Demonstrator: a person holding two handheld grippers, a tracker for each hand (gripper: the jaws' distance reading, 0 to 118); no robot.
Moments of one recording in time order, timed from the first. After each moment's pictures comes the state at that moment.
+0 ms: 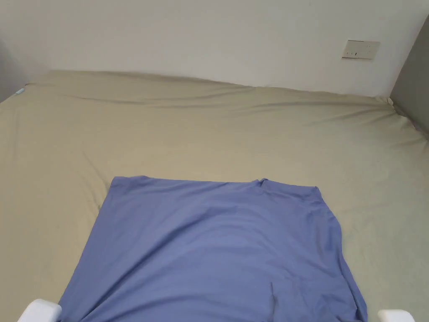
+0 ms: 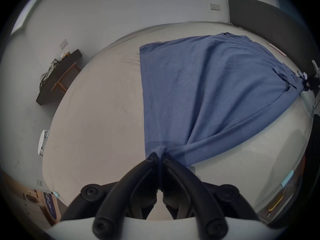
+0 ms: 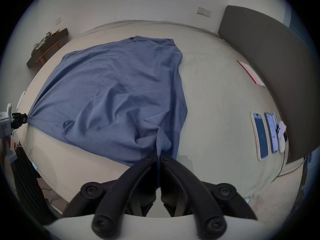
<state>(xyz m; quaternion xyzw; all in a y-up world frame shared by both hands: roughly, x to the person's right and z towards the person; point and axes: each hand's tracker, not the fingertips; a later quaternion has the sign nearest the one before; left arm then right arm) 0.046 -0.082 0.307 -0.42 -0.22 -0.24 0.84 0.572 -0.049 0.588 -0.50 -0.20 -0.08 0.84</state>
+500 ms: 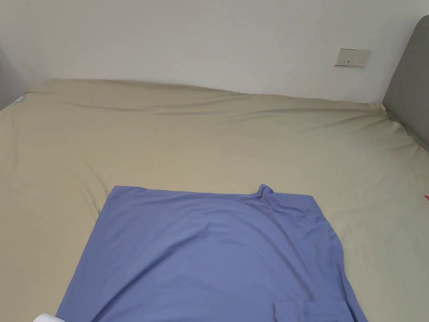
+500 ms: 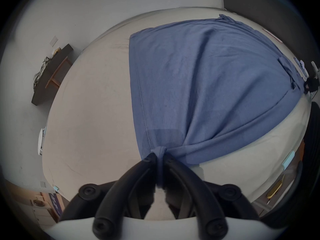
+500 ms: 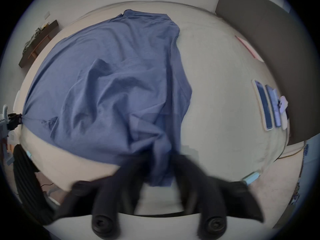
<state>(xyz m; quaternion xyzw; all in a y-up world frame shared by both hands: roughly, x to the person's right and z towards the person) 0.049 -0.086 0.320 -0.46 -0.23 -0.27 0.81 0.558 -0.076 0.602 -0.56 -0.24 -0.08 0.79</state>
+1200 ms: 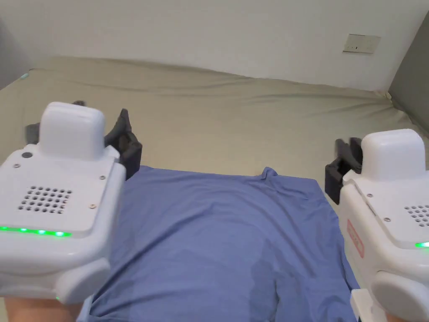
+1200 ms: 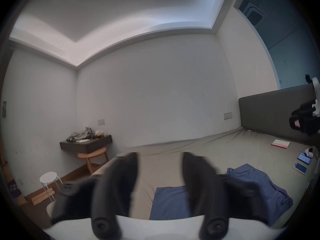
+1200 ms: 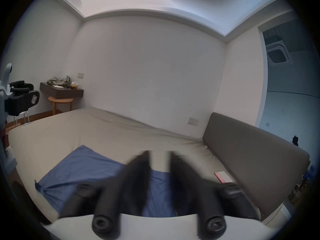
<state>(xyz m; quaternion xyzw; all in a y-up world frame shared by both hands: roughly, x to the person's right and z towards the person) 0.150 0.176 0.387 0.03 -0.19 -0.08 0.98 0.413 0.186 0.528 -0.10 -0.26 0.13 0.95</state>
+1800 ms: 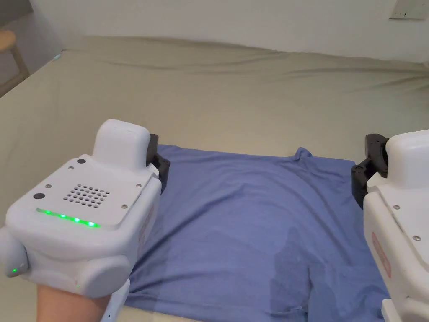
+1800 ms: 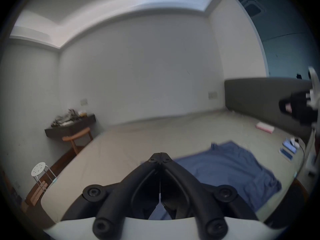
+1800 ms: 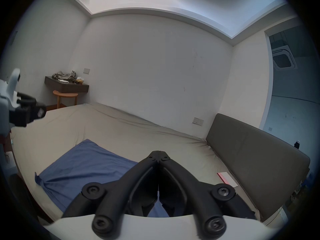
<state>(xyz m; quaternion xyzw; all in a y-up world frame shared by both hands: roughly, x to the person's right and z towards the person) 0.138 0.126 0.357 -0.13 -0.27 -0.11 0.95 0.406 0.161 0.524 -0.13 -0.23 0.15 0.95</state>
